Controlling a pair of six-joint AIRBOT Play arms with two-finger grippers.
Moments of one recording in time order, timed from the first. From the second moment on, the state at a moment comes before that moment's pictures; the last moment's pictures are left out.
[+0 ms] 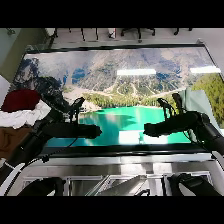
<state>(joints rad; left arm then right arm) -0.50 -0.96 0.80 -2.17 0.98 1.50 0.20 -0.97 0.72 2.13 -1.16 -1.55</state>
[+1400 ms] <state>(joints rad) 0.31 -1.99 1.76 -1.28 0.76 1.54 0.20 -0.97 0.72 2.13 -1.16 -1.55</state>
